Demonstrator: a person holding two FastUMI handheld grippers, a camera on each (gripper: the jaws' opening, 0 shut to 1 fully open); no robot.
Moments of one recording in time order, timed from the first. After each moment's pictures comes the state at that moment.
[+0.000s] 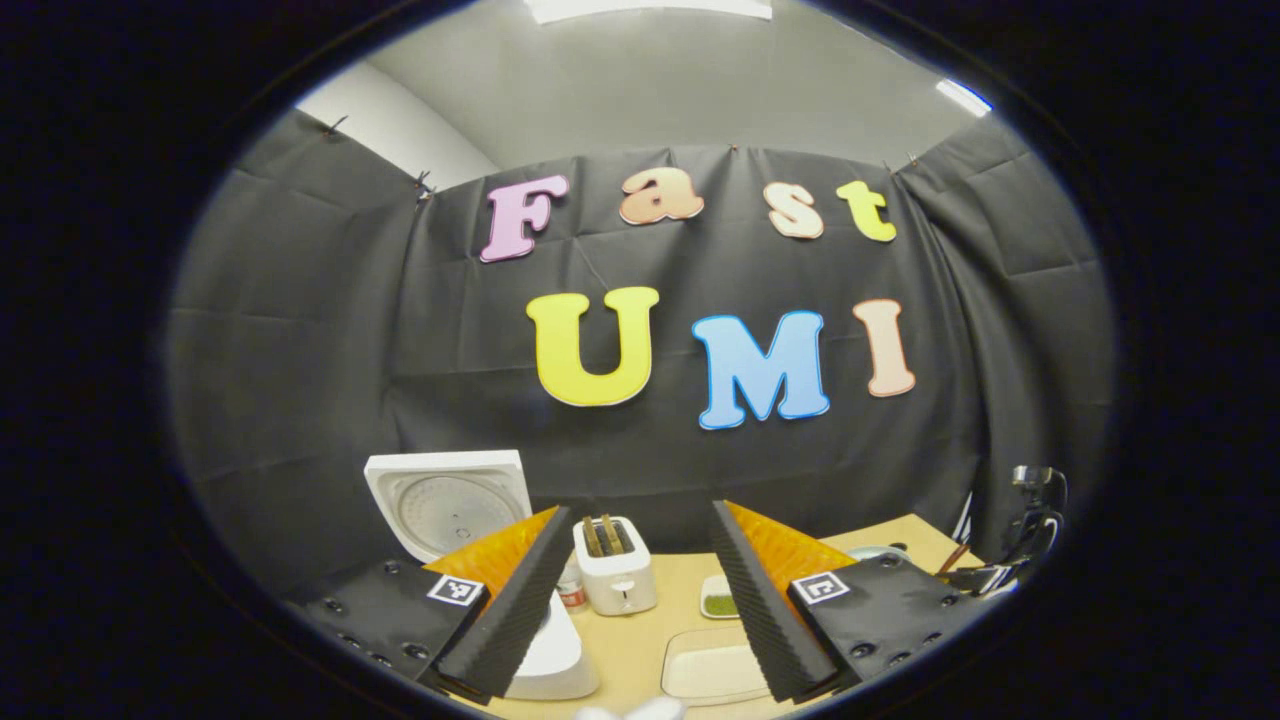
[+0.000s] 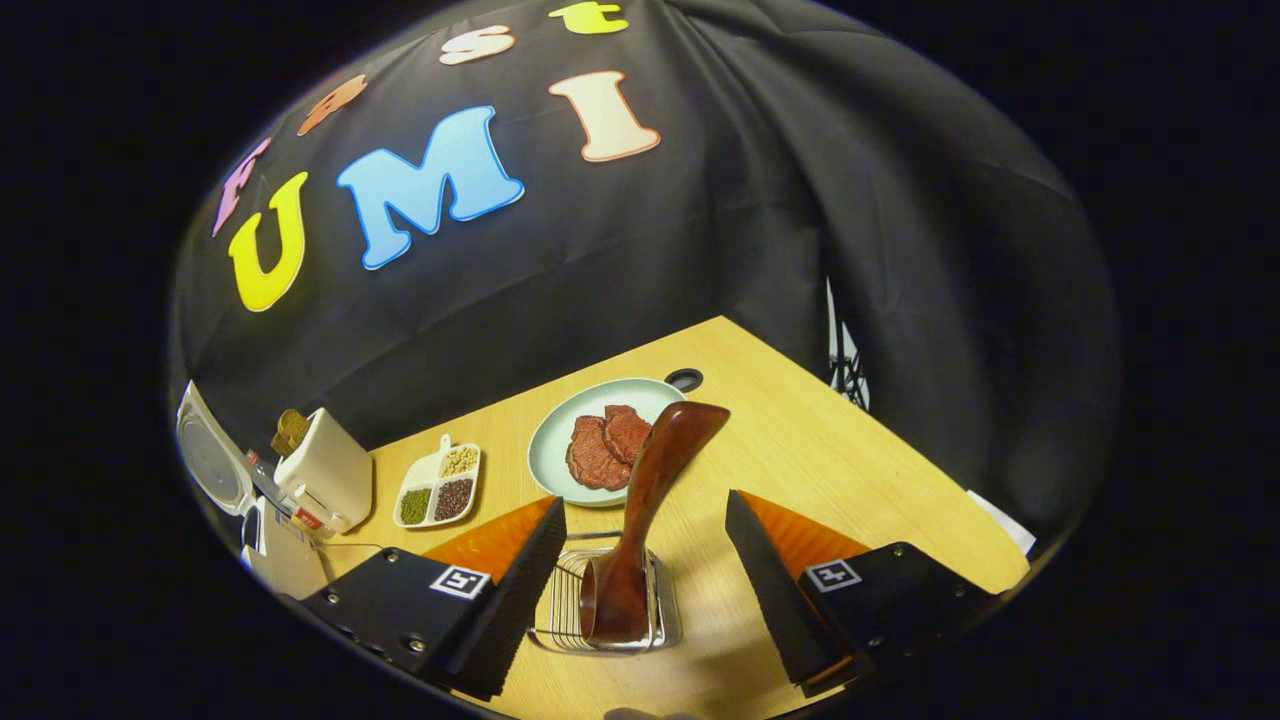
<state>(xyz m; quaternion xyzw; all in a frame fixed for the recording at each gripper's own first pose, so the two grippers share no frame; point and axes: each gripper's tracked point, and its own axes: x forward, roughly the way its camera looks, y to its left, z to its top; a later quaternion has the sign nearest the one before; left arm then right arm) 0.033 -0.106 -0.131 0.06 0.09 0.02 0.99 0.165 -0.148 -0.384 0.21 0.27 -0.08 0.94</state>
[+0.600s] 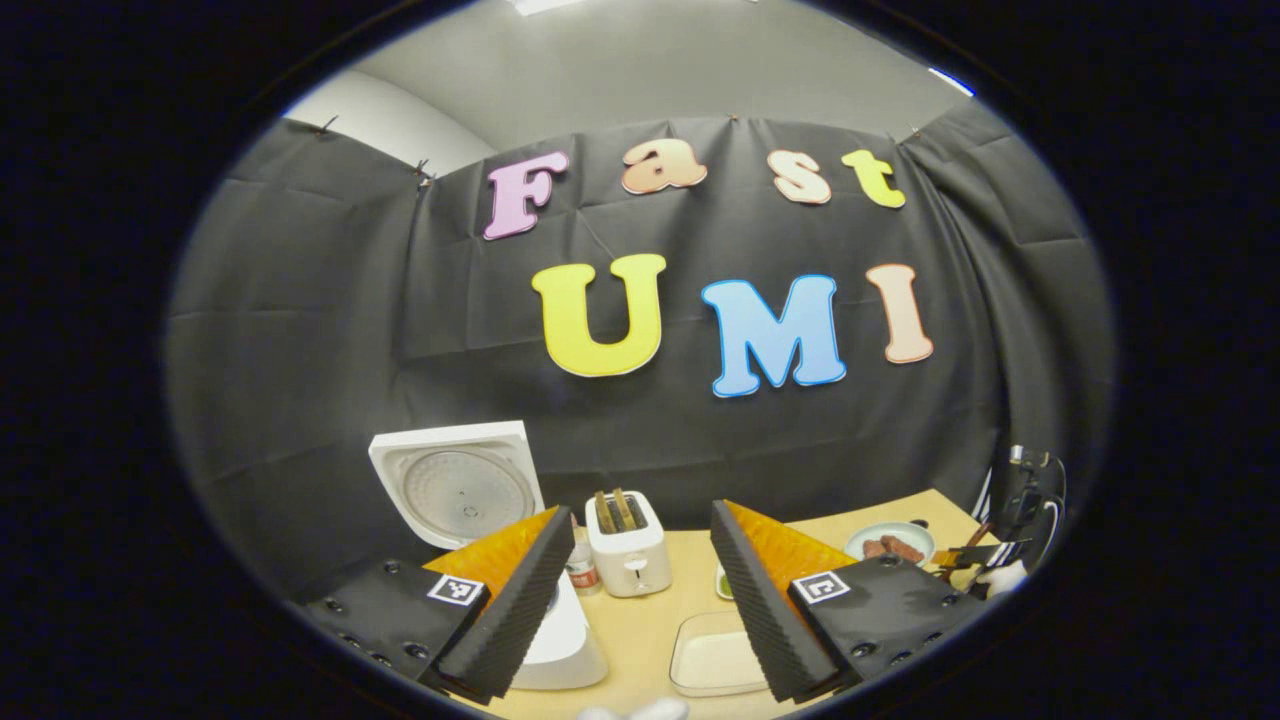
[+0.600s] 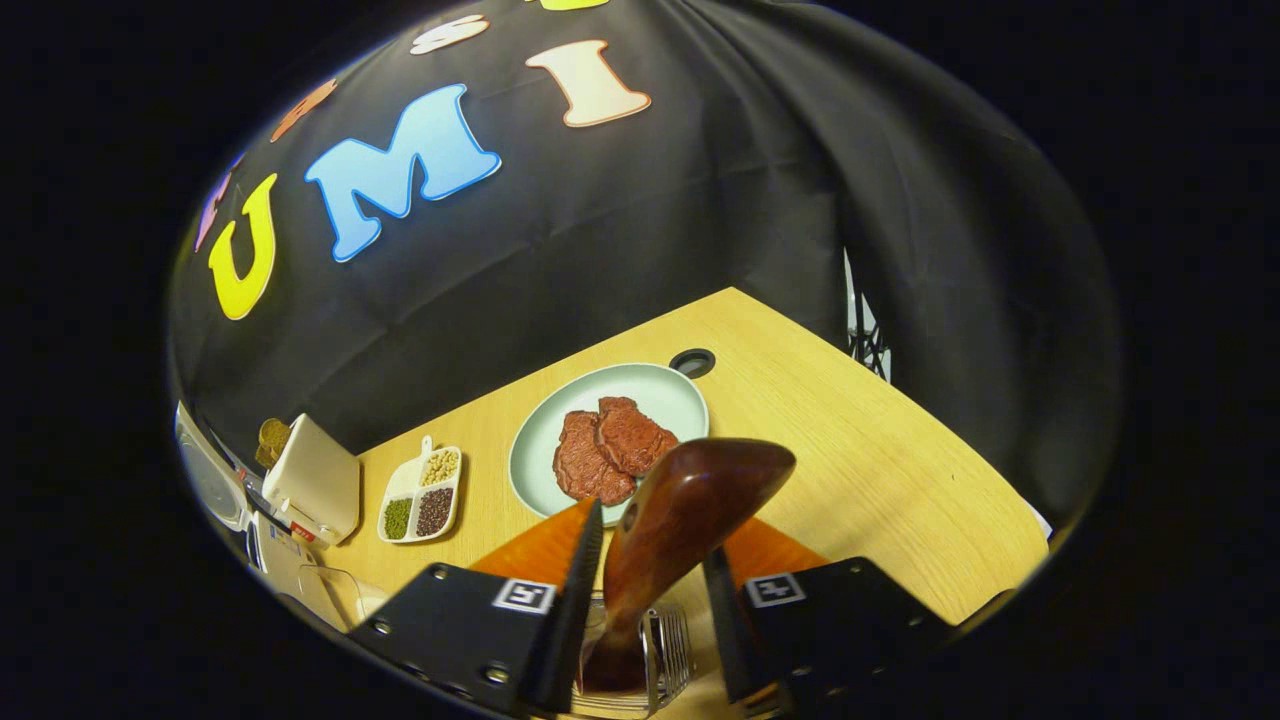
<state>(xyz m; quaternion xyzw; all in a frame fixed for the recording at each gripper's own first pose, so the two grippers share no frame) 0.040 -0.107 -0.158 0.08 0.12 0.04 0.99 0.196 -0.154 -0.406 0.22 0.29 -0.08 0.93</state>
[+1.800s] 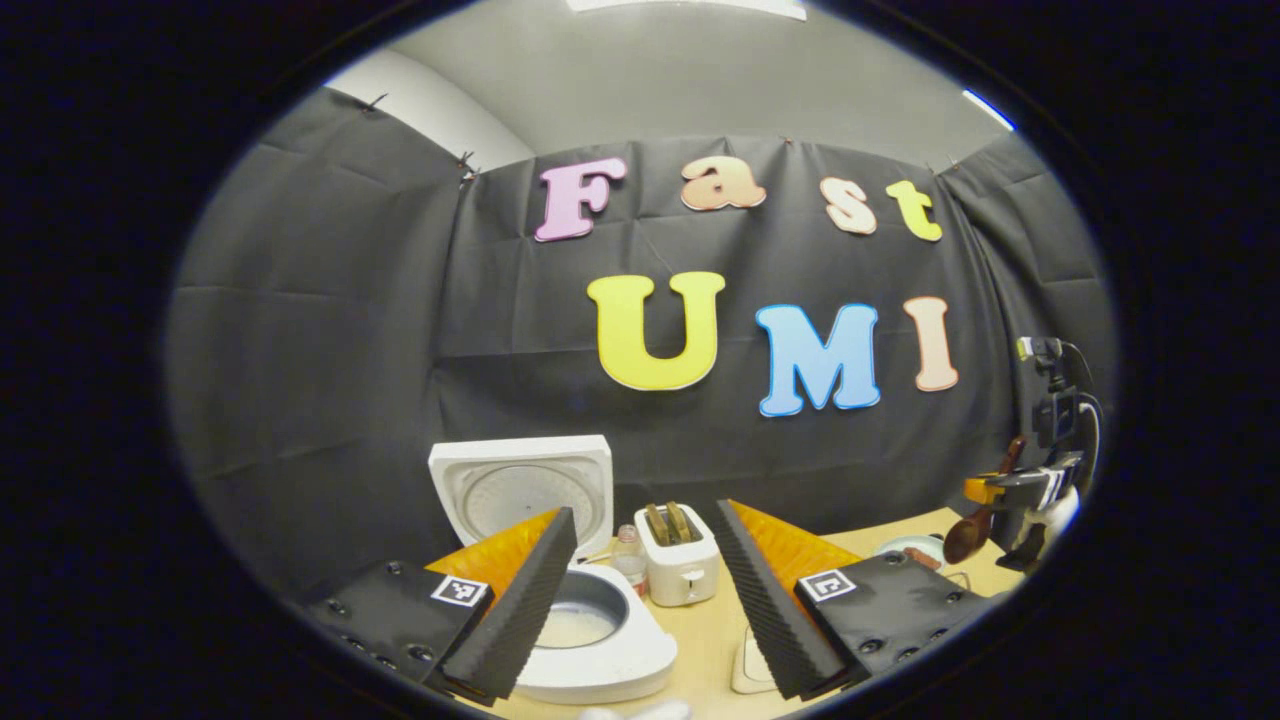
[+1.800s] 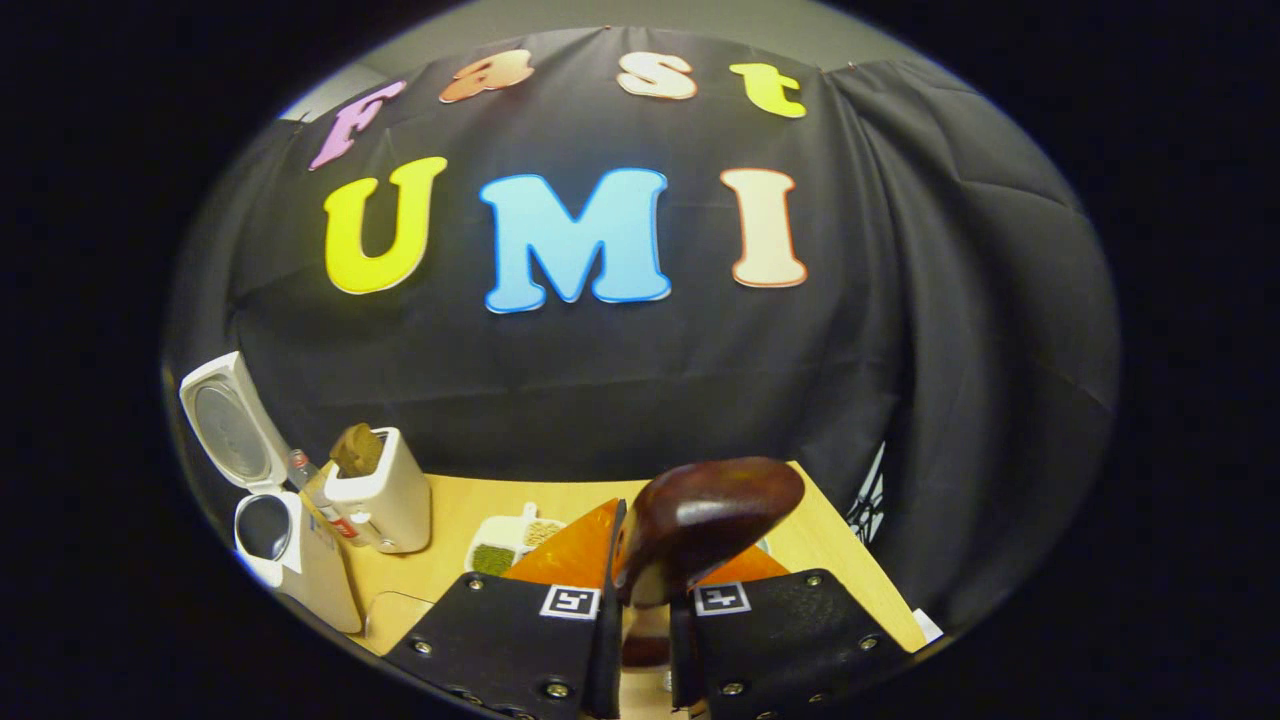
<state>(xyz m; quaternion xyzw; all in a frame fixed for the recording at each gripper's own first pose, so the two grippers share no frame) 0.023 0.021 -0.122 0.04 0.10 0.06 0.99 0.184 -0.013 -0.169 0.03 0.16 0.01 0.99</state>
